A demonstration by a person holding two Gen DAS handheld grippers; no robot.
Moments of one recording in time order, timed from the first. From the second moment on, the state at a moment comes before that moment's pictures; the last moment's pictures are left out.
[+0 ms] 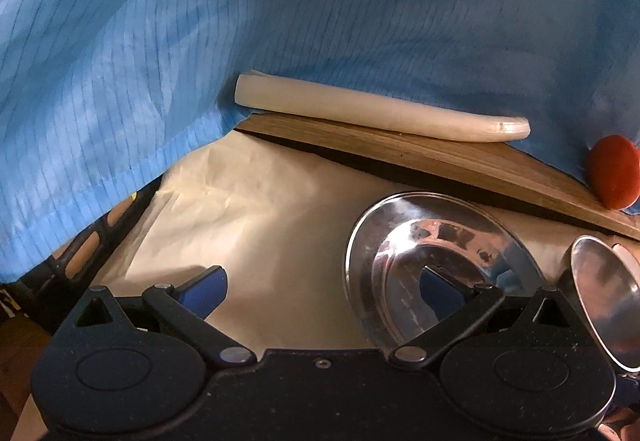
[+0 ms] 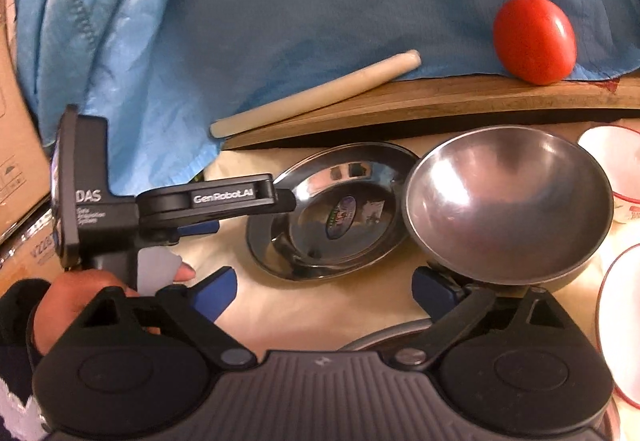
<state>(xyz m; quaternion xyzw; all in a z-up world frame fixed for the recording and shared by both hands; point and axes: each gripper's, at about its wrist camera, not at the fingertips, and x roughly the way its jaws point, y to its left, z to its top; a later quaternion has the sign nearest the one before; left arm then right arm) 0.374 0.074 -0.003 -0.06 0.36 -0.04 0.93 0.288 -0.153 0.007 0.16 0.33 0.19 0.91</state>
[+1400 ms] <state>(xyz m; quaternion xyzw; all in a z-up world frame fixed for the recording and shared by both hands) 0.324 0.079 0.012 -0.07 0.33 -0.03 0.94 0.296 -0.152 0.003 0.17 0.34 0.15 0.91</state>
